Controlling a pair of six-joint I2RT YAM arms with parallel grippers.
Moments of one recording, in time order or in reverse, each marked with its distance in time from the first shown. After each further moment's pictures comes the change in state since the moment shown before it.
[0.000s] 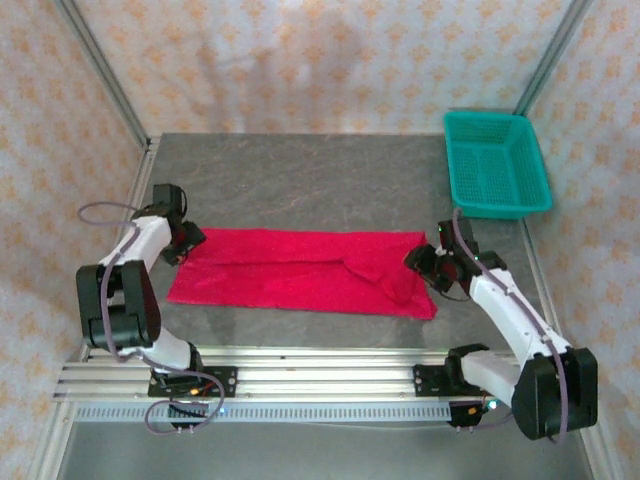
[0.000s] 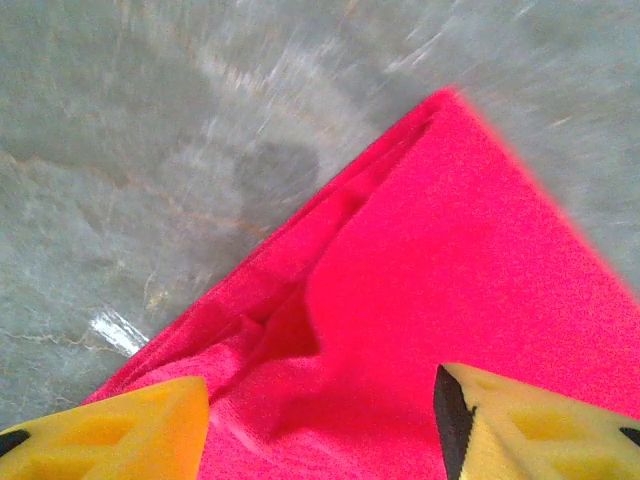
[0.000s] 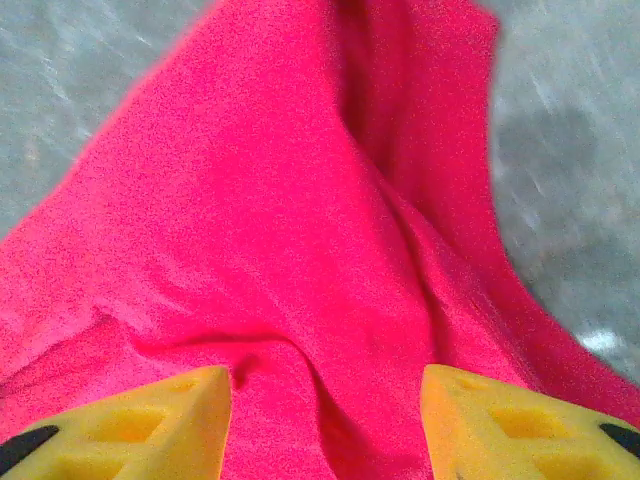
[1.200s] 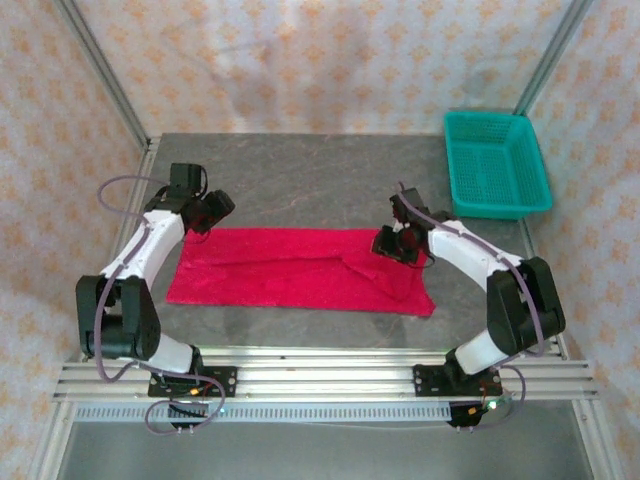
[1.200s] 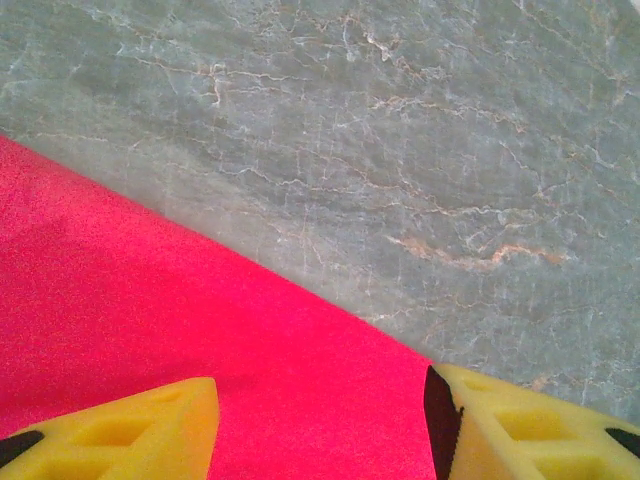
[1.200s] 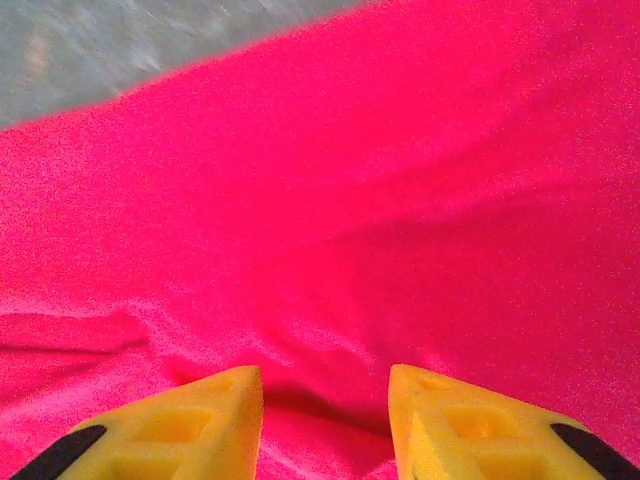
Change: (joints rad) left arm -0.160 -0.045 0.087 0.122 0.191 -0.074; right arm 0.205 0.437 0.248 0.043 0.017 -0.149
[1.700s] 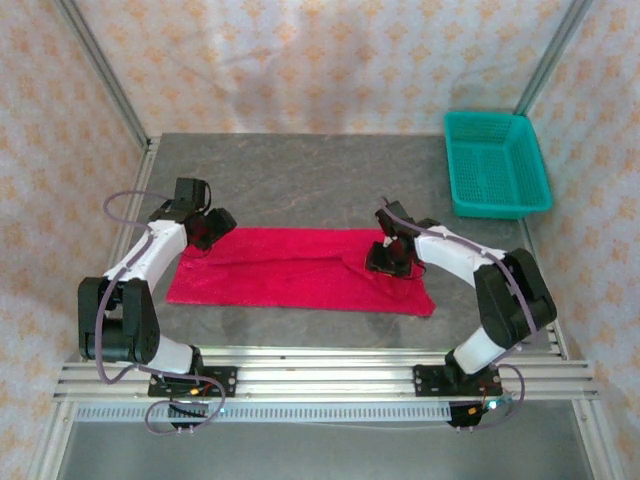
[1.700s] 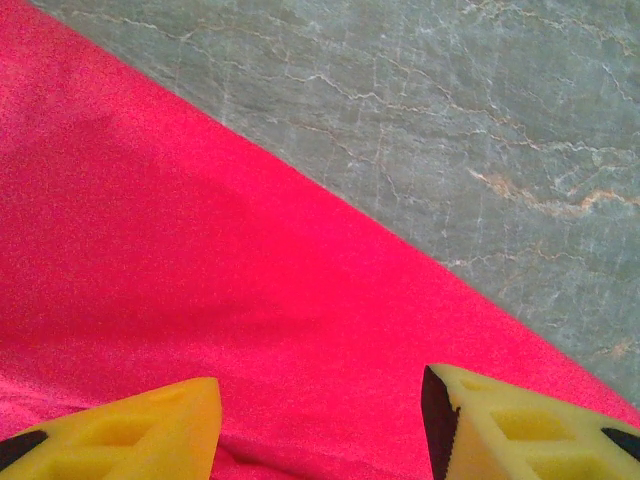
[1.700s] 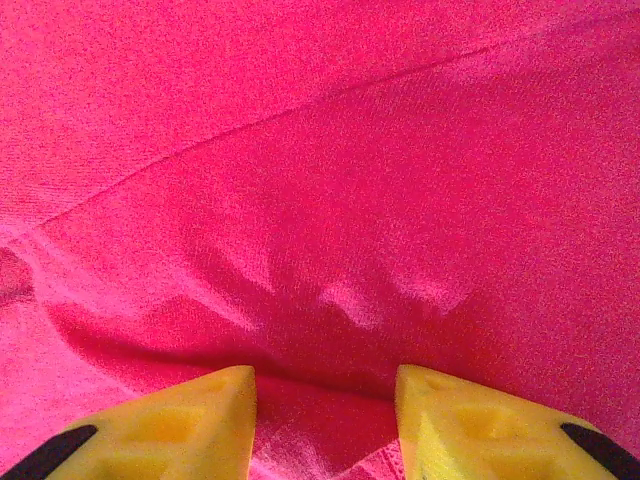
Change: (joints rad) left arm -0.011 -0.014 -0.105 -0.006 0.000 -0.002; right arm 0.087 0.061 -0.029 -0.011 0.027 0.000
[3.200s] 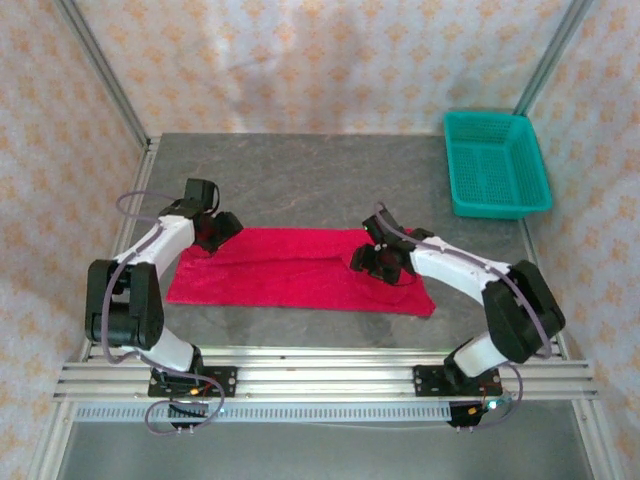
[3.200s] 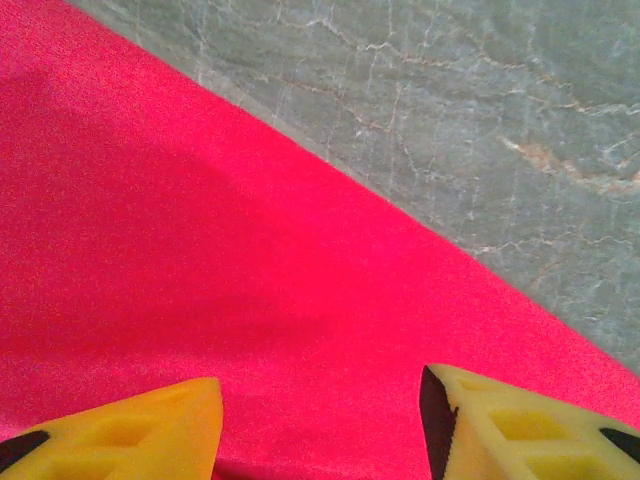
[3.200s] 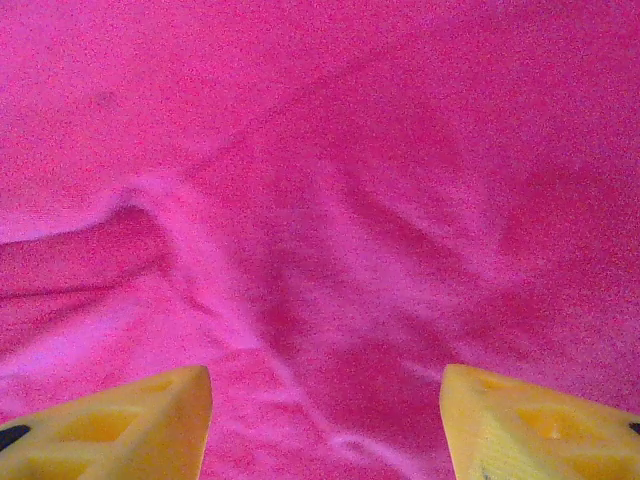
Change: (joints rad) left arm -0.020 0.106 0.011 0.020 0.019 -0.003; right arm 0.126 -0.074 -0.059 0.080 0.057 0.247
